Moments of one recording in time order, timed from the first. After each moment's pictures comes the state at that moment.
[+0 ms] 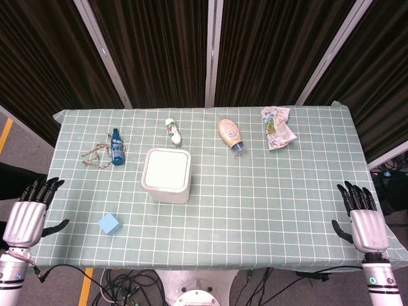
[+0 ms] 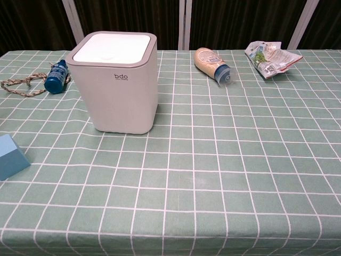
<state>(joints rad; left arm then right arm) -0.12 -1.16 -0.05 -1.65 1.55 1.51 0.13 0.10 -1.20 0.06 -1.58 -1.48 1.45 -0.11</state>
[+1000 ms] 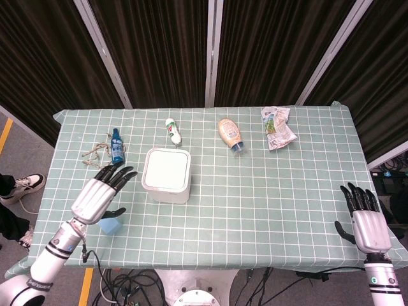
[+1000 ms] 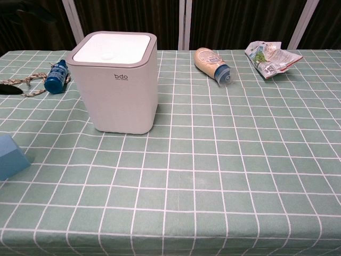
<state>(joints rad) -0.42 -1.23 -0.13 -1.74 1.64 1.22 0.21 0.10 -1.21 0.06 -1.54 -1.45 1.43 -0.09</state>
